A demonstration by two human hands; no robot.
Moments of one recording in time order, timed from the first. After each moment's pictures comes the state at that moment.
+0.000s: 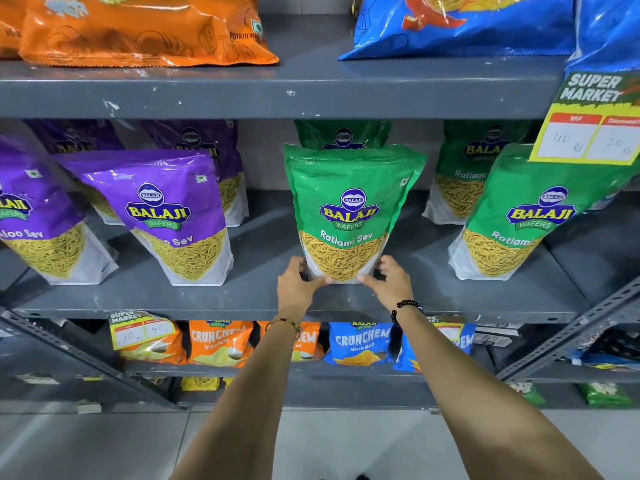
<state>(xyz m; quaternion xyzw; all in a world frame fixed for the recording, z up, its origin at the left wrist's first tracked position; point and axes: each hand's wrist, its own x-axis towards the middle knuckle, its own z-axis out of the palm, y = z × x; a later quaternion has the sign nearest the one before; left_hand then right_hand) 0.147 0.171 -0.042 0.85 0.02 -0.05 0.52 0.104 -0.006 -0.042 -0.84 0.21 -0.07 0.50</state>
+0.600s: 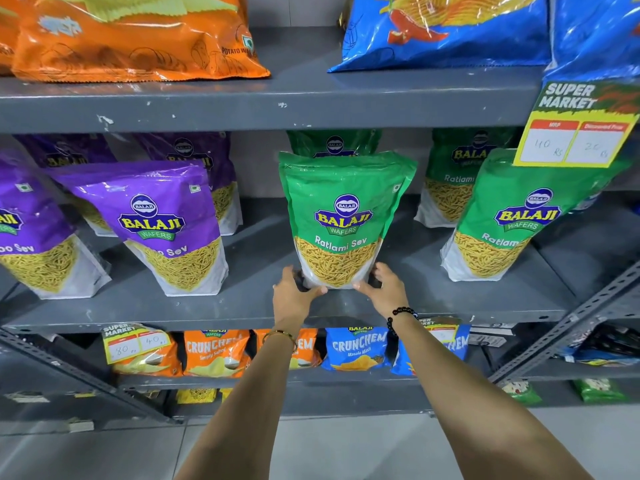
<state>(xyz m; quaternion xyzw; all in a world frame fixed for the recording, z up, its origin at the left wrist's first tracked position) 0.139 0.170 -0.041 0.86 0.04 -0.06 0.50 0.097 -0.004 -0.041 -0.83 0.21 -0.06 0.51</state>
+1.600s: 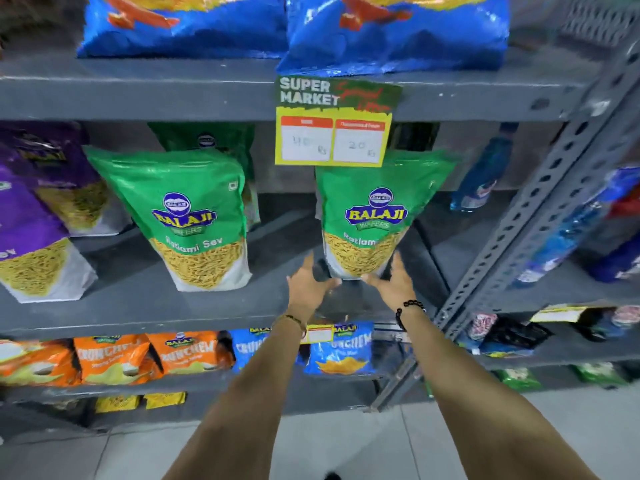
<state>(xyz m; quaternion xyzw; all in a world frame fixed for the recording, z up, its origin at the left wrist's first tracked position) 0.089 -0.081 -0.035 0.85 -0.06 -0.13 0.51 0.037 -0.248 -0.044 -0.80 0.24 -0.10 0.54</state>
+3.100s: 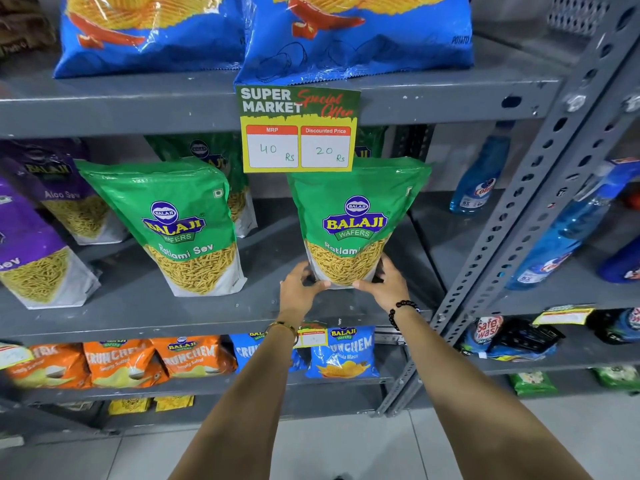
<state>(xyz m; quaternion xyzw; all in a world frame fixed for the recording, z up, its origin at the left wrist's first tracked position) 0.076 -0.082 -0.028 0.82 -0.04 -0.09 0.56 0.034 -0.253 -0.037 -0.79 0.21 -0.06 0.57</state>
